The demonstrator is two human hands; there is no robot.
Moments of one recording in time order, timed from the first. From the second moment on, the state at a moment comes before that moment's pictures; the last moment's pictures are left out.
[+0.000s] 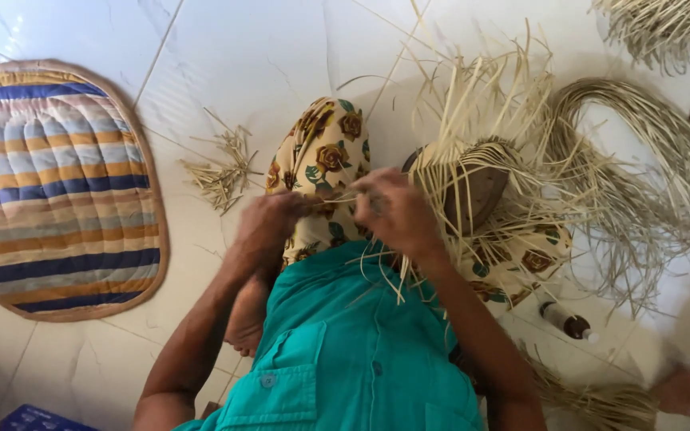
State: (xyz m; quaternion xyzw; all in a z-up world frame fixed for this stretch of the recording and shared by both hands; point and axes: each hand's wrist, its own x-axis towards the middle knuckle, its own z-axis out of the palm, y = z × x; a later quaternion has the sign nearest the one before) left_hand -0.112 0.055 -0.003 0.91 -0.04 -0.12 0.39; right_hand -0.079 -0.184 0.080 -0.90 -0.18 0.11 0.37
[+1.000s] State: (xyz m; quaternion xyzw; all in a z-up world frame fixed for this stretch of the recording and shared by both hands) left_hand -0.064 0.030 0.050 0.91 0.04 -0.06 0.41; right_hand -0.062 -0.257 0.057 -0.91 -0.04 0.01 0.41
